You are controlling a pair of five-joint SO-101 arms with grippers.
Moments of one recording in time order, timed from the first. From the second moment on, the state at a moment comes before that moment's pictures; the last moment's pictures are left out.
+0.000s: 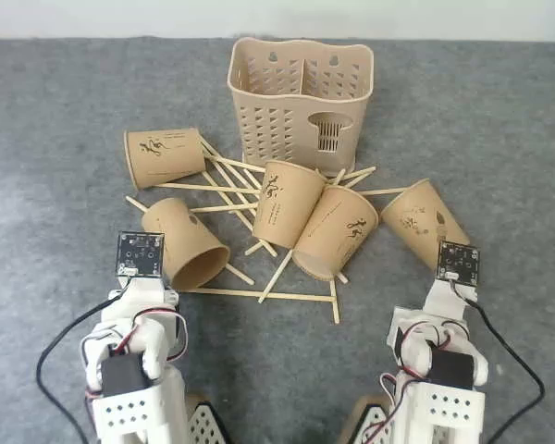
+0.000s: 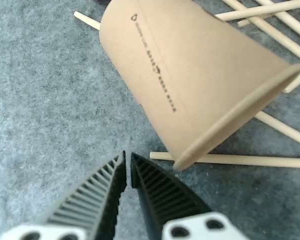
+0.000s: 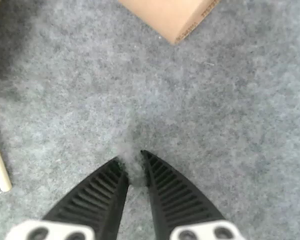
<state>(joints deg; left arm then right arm) -18.1 -103.1 96.9 72.2 -7.4 6.3 -95.7 95.2 73.0 -4.3</state>
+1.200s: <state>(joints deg) -17.7 -103.1 96.9 72.2 -7.4 6.3 -95.7 95.2 73.0 -4.3</state>
